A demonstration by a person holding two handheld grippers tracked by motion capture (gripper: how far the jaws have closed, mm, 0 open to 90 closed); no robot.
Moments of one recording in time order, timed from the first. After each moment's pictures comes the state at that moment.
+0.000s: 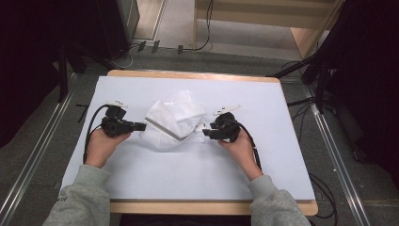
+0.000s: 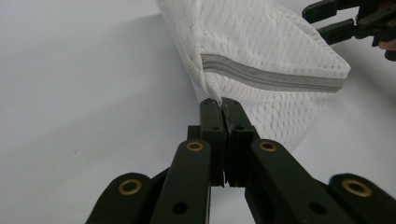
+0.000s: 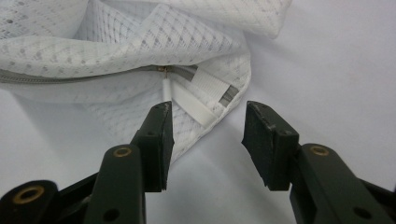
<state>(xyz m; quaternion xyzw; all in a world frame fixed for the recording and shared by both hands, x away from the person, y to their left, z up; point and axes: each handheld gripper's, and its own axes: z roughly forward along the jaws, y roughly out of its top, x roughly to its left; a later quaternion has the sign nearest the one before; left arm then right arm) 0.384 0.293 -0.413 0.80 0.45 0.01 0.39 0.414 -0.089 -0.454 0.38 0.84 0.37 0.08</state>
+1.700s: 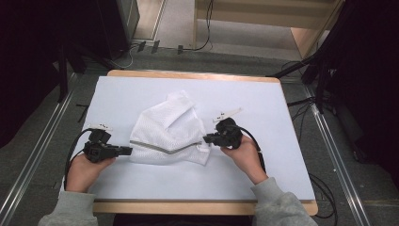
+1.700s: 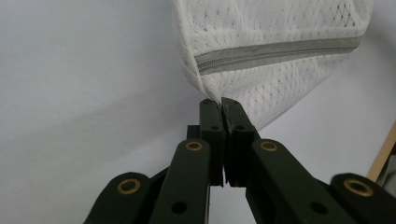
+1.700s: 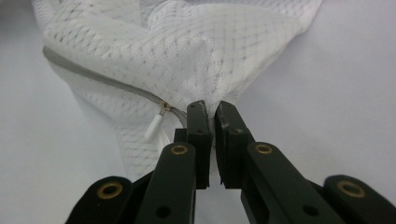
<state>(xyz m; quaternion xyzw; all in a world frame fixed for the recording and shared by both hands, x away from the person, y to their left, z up) 0.314 0.318 -0.429 0.79 0.49 -0.02 0.35 0.378 -0.093 -0.430 0.33 0.87 0.37 0.01</state>
